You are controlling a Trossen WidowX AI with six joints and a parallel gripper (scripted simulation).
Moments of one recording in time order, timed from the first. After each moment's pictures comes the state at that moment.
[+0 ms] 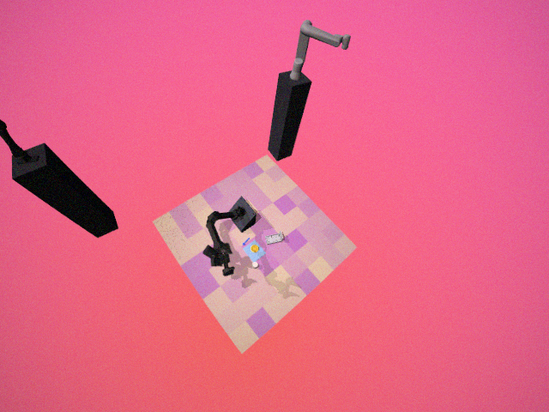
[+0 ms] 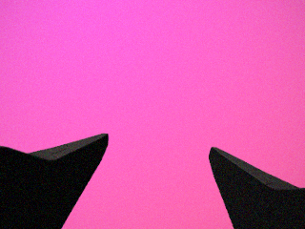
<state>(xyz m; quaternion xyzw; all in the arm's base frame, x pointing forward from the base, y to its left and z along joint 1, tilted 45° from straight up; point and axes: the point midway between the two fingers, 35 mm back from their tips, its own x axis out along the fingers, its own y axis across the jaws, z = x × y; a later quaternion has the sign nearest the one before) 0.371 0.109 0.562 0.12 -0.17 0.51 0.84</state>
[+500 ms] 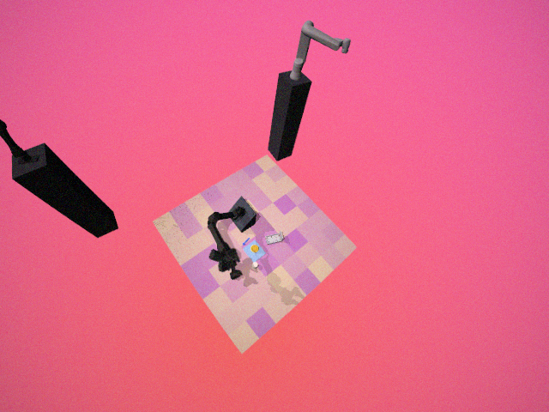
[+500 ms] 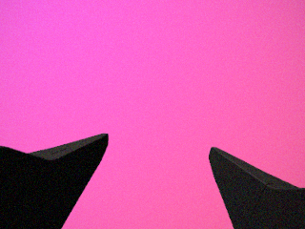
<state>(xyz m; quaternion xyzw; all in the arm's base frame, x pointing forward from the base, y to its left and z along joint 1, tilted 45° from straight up) 0.420 0.101 0.522 0.19 -0.12 0.43 0.87</state>
